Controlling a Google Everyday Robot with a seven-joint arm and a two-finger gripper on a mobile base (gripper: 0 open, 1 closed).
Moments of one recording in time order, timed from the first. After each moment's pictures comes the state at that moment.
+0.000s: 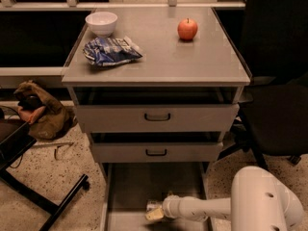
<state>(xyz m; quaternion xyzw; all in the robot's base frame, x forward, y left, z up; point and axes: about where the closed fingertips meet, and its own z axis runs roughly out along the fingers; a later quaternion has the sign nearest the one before) 0.528 -0.030 0.145 -0.32 0.88 0.21 0.29</state>
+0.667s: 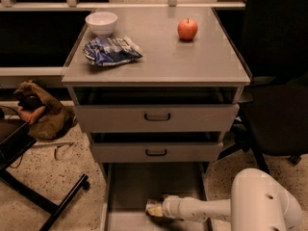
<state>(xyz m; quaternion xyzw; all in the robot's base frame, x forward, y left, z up) 0.532 -0.030 0.137 -0.32 0.88 0.20 0.30</state>
